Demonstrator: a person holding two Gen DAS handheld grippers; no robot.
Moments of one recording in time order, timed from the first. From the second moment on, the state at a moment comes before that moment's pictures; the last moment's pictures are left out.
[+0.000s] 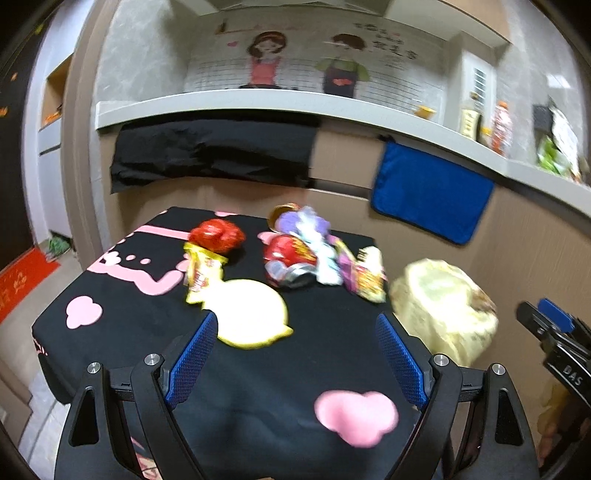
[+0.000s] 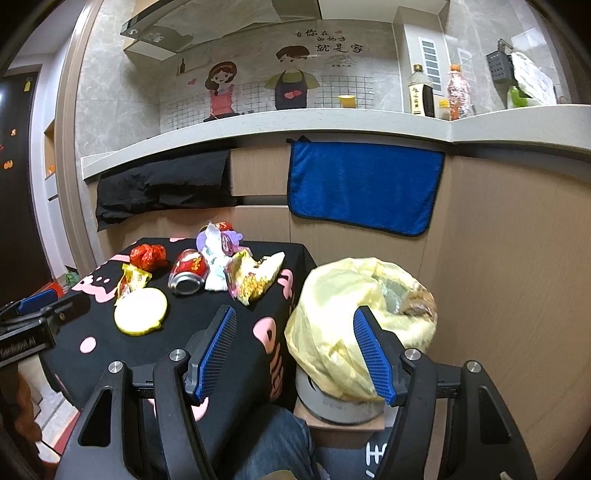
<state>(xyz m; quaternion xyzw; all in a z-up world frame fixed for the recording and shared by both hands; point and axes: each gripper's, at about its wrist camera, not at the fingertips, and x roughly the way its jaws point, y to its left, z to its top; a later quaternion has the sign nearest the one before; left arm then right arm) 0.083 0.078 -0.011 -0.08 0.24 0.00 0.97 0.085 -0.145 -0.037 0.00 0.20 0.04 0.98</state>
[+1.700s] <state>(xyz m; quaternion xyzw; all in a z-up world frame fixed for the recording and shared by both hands) 0.250 0.166 -0.031 -0.15 0.34 -0.03 0.93 0.337 -0.083 -0.098 0.01 0.36 0.11 0.93</state>
